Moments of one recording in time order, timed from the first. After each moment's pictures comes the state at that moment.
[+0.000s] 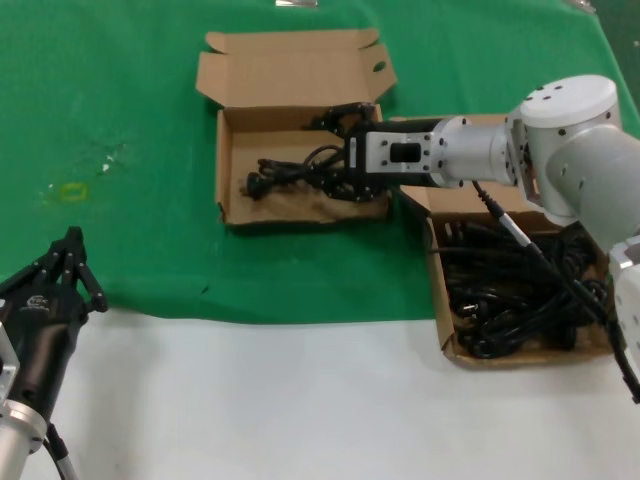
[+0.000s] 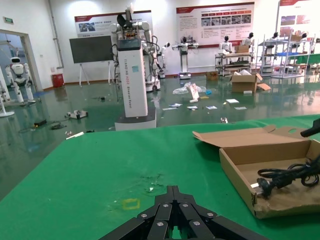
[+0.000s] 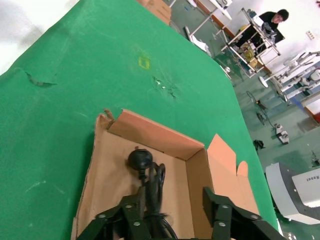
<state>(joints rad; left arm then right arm) 0.00 -0.30 1.60 -1.60 -1.80 0.00 0.00 1.34 0.03 -1.89 0.01 1.56 -0.73 -1.07</state>
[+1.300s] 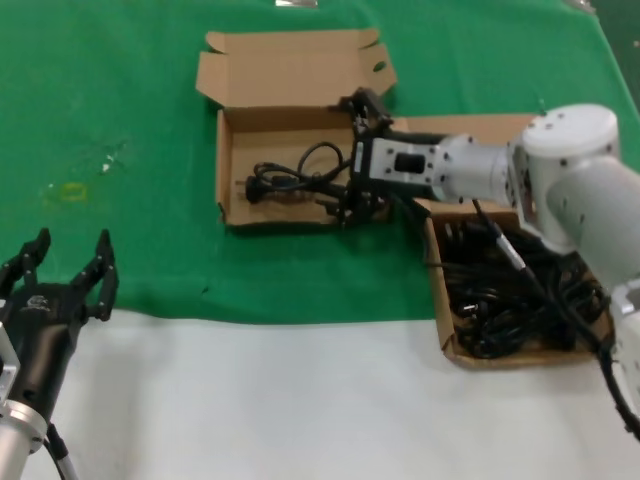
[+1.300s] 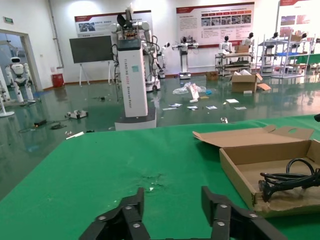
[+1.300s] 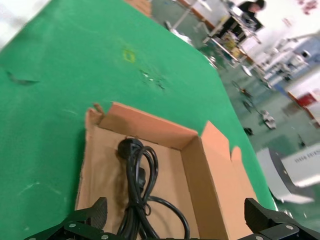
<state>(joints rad) 0.00 -0.30 1.60 -1.60 -1.80 0.00 0.00 1.25 0.05 -1.87 0.13 1.58 -0.68 -1.00</state>
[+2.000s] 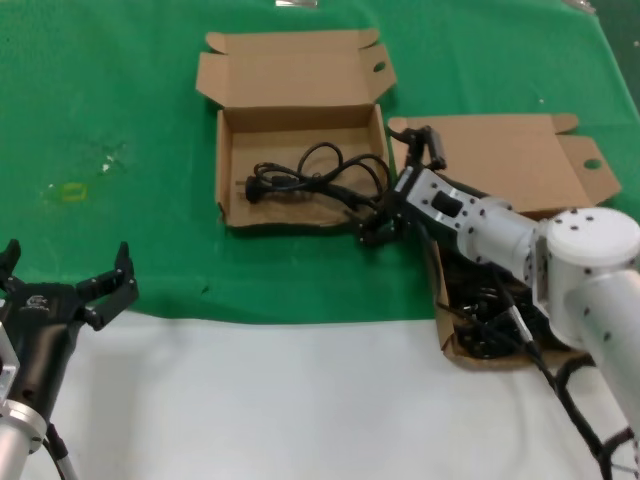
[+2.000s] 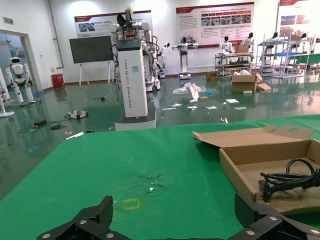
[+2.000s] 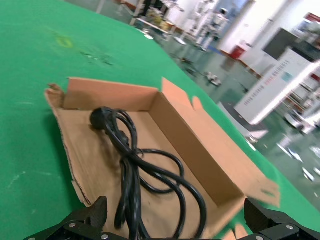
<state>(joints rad) 0.00 -0.30 1.60 -1.60 -1.80 0.00 0.00 0.88 0.12 -1.79 0.56 1.65 -0.48 -0.70</state>
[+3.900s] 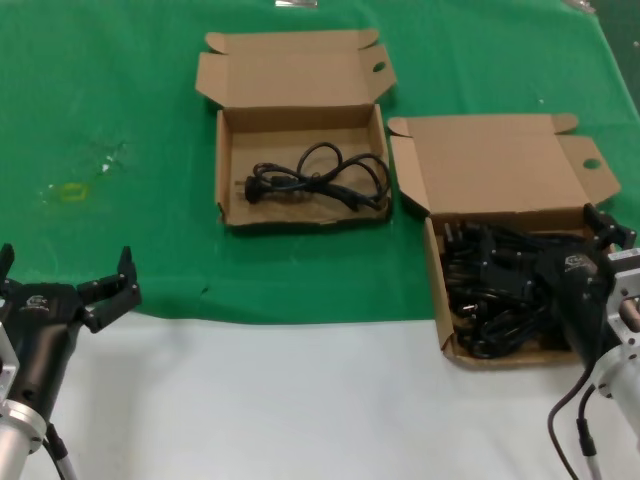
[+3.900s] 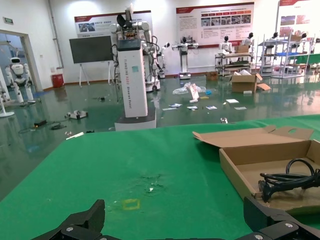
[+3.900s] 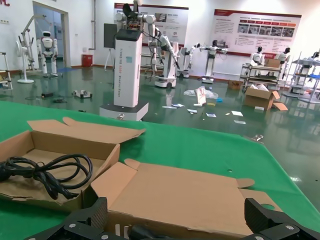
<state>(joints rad) 0.00 -0.30 1.60 -1.60 -1.80 0.00 0.00 0.05 0.29 -1.61 1.55 1.79 -0.02 -0.04</state>
